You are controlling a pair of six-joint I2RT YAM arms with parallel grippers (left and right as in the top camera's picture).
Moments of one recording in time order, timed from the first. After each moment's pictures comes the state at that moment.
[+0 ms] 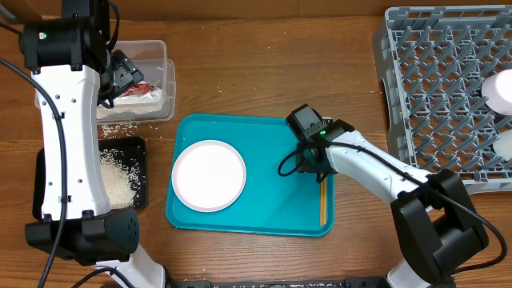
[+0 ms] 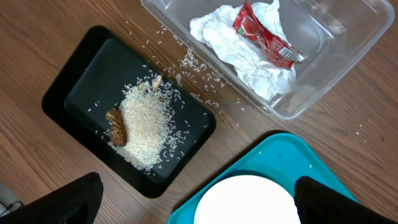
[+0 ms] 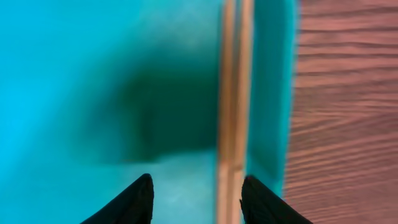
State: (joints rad) left arm 0.07 1.85 2.18 -1.64 -0.30 -0.68; right arm 0.54 1.80 1.11 -0.77 0.20 0.62
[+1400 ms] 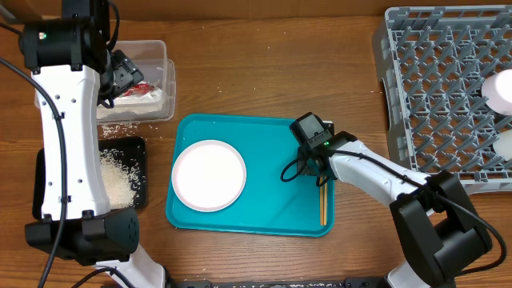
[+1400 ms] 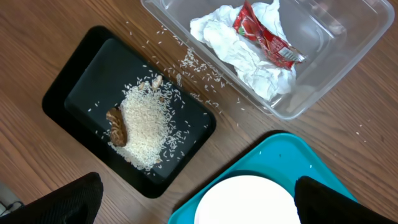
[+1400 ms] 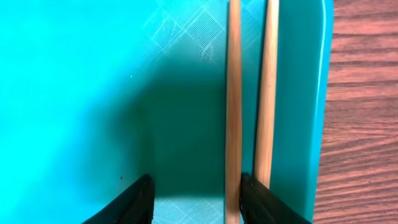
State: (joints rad) left arm 0.07 1.85 2.18 -1.64 -0.30 -0.68; right arm 0.54 1.78 0.99 -0.59 0.16 0.60
